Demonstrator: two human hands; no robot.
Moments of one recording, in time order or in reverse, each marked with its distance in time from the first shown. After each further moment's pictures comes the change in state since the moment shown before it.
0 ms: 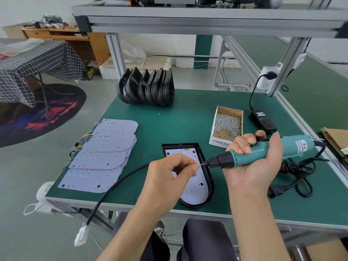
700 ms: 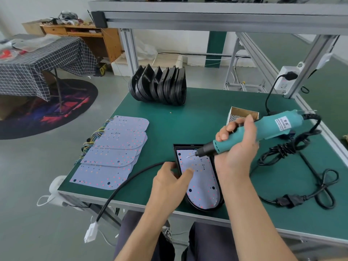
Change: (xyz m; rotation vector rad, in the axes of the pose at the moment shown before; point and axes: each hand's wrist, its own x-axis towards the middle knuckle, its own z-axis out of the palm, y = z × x) left_hand 0.004 -0.038 0.002 0.124 0.172 -0.469; right_hand 0.036 0.062 0.004 -0.339 -0.070 -0.082
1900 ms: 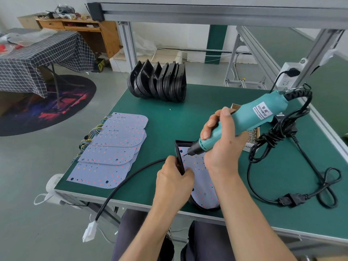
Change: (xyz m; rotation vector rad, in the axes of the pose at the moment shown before) left_hand 0.003 0.010 0.012 0.085 0.084 0.103; right_hand -0.010 0.017 0.020 -0.207 -0.178 -0.140
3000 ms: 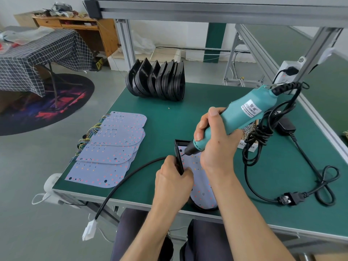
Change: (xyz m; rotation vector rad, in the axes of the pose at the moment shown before) left_hand -0.002 0.000 0.001 -0.007 0.009 -0.007; right_hand -0.008 -0.003 0.011 -0.099 -0.079 -0.017
